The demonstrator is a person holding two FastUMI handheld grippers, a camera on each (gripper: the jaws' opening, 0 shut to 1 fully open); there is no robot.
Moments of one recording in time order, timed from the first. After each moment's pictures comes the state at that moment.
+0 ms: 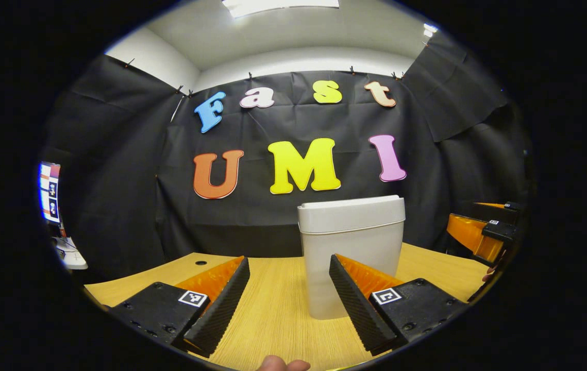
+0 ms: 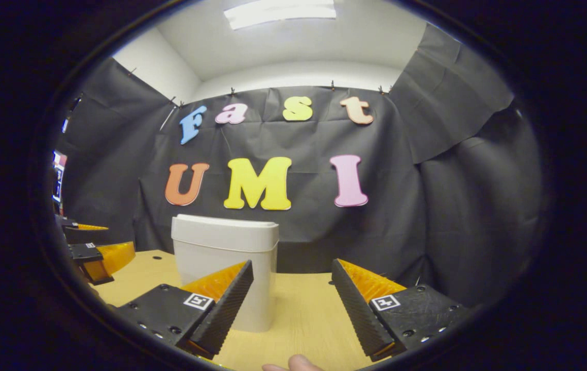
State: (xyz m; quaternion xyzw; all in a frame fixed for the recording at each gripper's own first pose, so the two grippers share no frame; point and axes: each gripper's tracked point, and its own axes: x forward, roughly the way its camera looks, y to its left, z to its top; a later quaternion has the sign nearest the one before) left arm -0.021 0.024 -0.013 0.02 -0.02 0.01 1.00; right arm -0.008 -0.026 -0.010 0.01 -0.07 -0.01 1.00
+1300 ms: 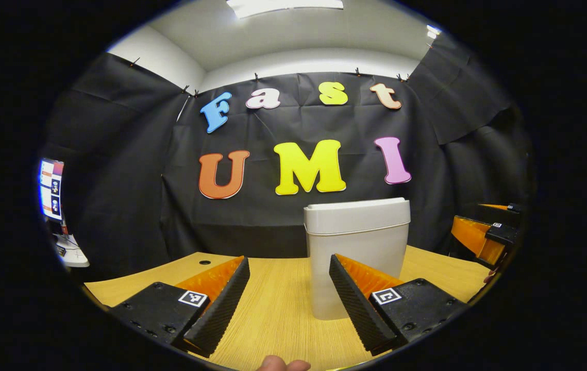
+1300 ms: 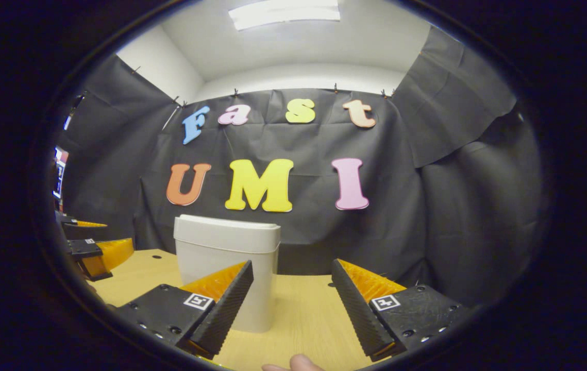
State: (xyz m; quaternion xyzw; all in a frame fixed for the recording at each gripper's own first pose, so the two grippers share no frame) left arm -0.025 0.033 -0.013 0.01 -0.02 0.03 1.00; right arm -0.010 -0.021 -0.007 0.00 -0.08 -0.01 1.00
